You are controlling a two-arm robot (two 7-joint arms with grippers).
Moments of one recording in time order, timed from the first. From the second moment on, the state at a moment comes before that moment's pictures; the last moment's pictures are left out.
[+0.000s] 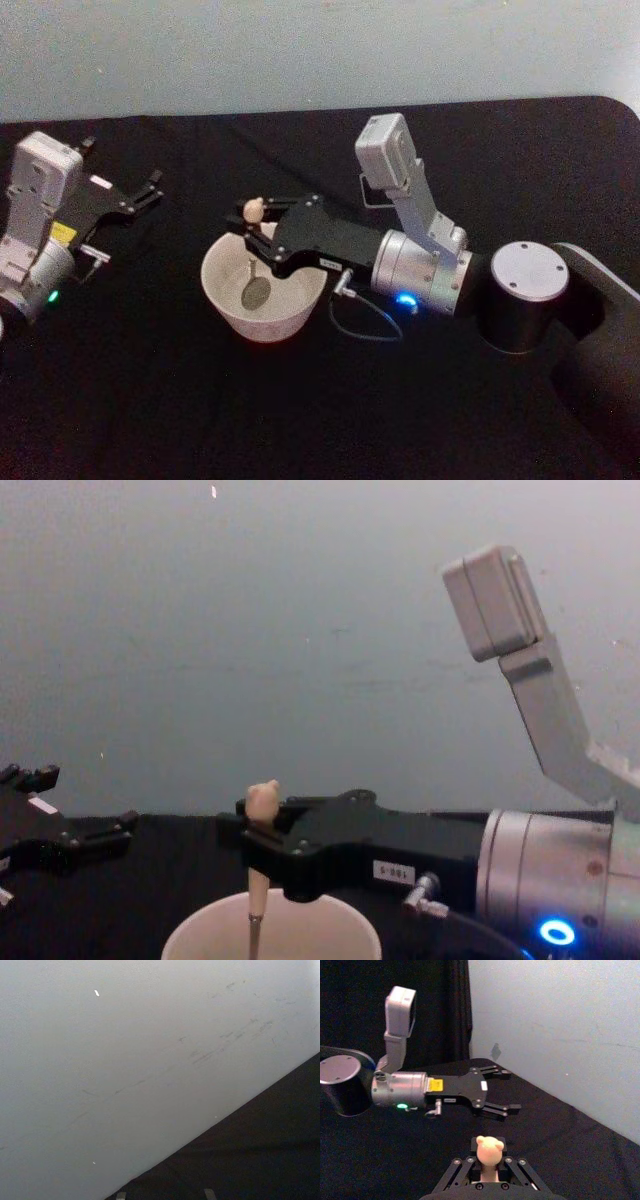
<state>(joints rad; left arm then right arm) -0.20 0.60 0.45 -1.41 -0.25 -0.12 0.03 0.35 0.32 -0.63 -1.43 0.39 0.02 0.57</state>
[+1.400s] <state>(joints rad) -0.20 0.60 0.45 -1.41 -0.25 -0.12 0.03 0.34 0.35 -0.55 -1.55 0.42 0.01 0.54</state>
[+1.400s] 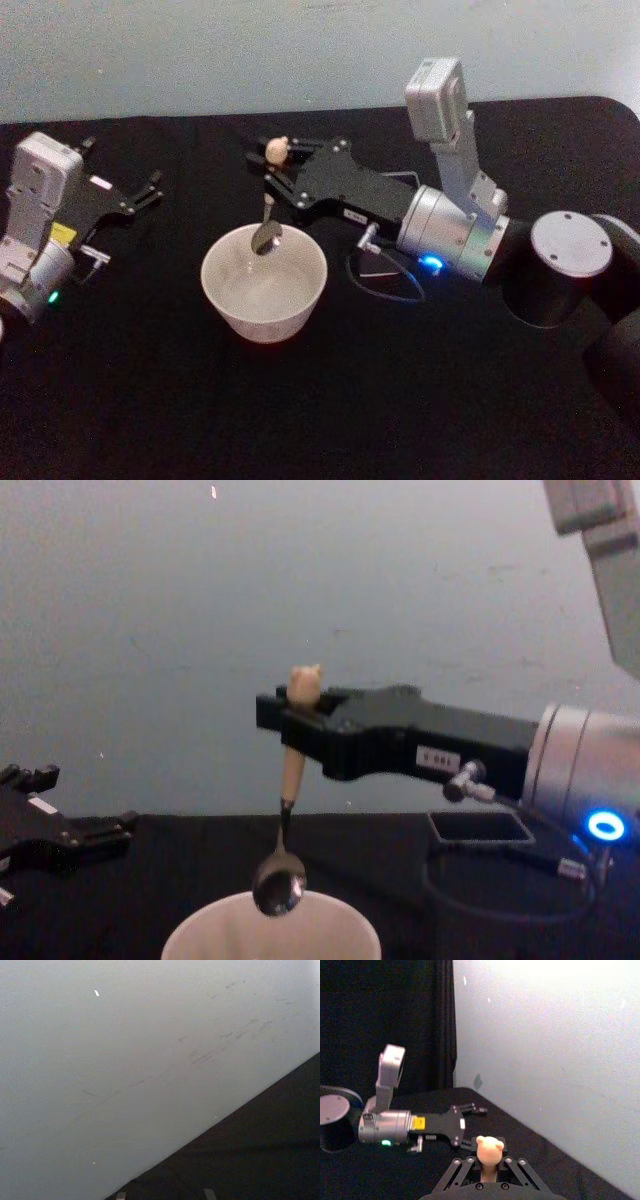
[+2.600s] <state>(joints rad) -0.20 0.60 0.45 -1.41 -0.25 -0.12 0.03 0.29 0.46 -0.41 -1.72 0.45 0.05 0.43</state>
